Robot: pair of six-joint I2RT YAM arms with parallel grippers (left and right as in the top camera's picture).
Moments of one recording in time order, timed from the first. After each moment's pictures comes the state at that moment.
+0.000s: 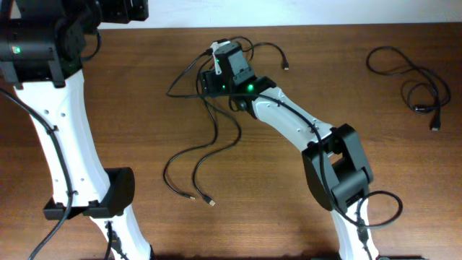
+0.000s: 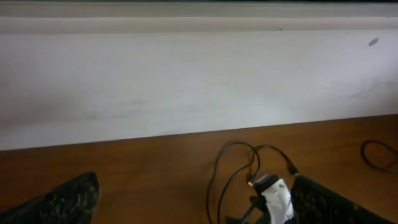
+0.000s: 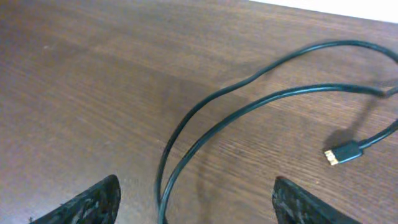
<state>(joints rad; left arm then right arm) 0.01 2.05 2.92 -1.34 0.21 0.01 0.58 2.24 1.77 -0.22 -0.03 0.23</state>
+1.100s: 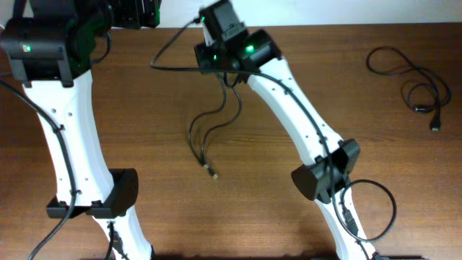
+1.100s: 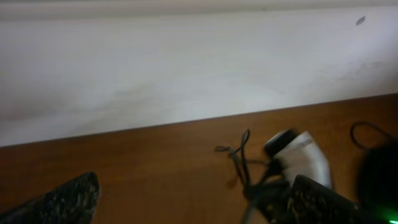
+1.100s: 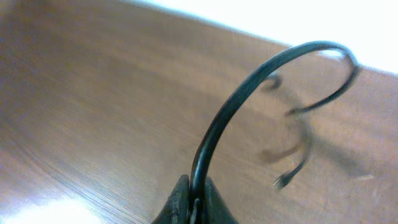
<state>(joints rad) -0.03 2.05 2.90 -1.38 0.21 0.02 0.60 2.39 2.71 -1.11 -0.03 0.22</state>
